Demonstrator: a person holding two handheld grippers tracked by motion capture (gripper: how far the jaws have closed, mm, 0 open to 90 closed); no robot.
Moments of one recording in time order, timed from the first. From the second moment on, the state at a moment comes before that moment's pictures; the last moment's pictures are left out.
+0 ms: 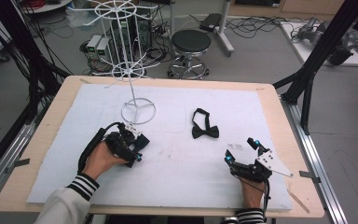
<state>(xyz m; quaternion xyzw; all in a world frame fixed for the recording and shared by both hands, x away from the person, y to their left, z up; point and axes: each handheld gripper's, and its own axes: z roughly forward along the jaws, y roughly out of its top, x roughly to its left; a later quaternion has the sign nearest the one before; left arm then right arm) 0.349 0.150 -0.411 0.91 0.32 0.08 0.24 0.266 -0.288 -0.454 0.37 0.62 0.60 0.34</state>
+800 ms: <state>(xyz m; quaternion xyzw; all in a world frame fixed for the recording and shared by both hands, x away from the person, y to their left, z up) 0.348 0.145 -0.414 0.92 0.31 0.10 0.21 0.265 -0.288 -0.454 0.38 0.62 0.60 0.34</state>
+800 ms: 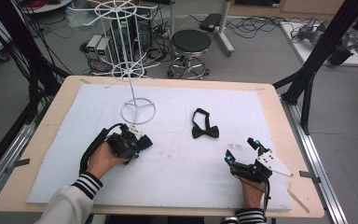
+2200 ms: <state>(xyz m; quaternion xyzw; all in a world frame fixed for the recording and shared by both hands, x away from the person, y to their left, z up) 0.337 0.177 -0.379 0.85 0.30 0.10 0.41 0.266 -0.288 -0.454 0.38 0.62 0.60 0.34</state>
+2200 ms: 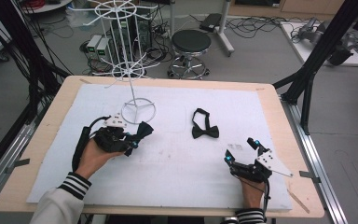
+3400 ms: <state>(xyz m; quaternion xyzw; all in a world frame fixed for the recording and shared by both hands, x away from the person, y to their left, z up) 0.333 0.238 -0.320 0.77 0.33 0.18 0.52 0.265 -0.287 -0.454 0.38 0.62 0.60 0.34</state>
